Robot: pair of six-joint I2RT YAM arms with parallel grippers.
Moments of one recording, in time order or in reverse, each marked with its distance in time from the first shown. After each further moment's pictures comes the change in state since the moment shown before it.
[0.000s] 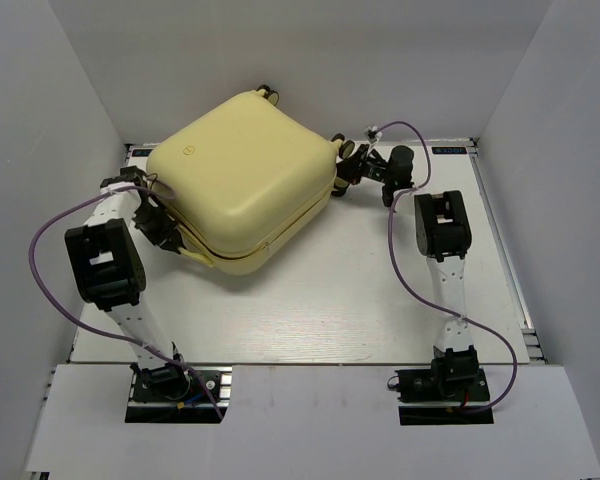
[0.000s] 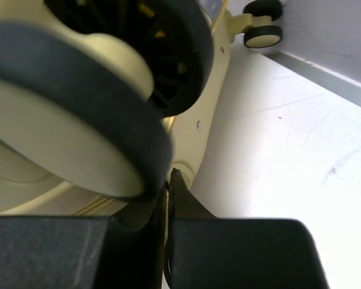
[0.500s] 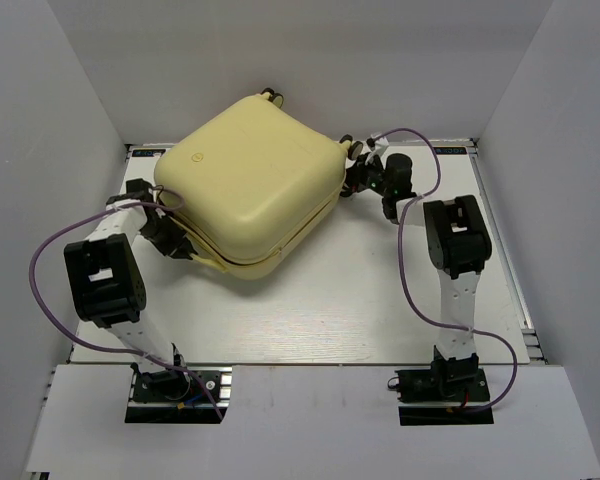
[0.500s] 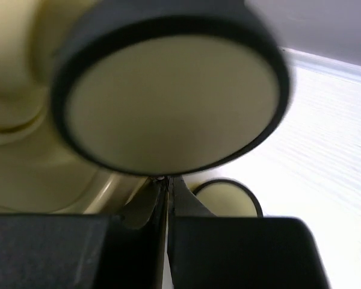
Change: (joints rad) left arm -0.024 -0.137 -0.211 0.163 0.087 -0.054; right arm 0.068 -0.349 -0.396 -0.232 0.500 -0.286
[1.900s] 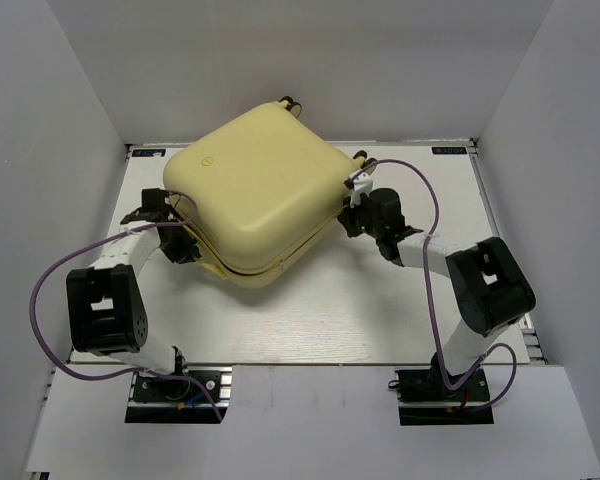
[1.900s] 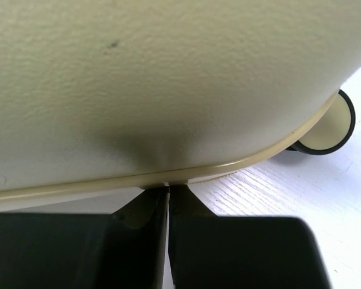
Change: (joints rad) left arm -0.126 -0.212 -0.221 0.229 -0.175 -0.039; right arm 0.231 -0.504 -0.469 -0.290 0.309 -0.202
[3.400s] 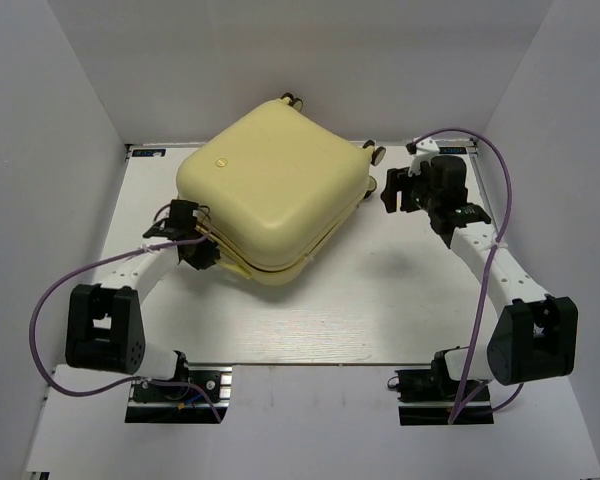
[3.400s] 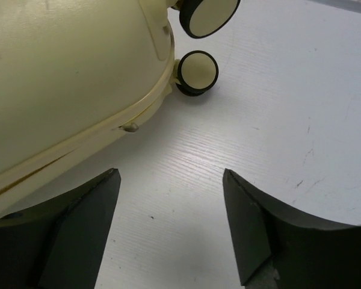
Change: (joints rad) left arm -0.243 -0.142 -0.163 0.133 -0.150 -0.446; right arm -0.270 -0.332 0.200 -0.576 0.003 0.006
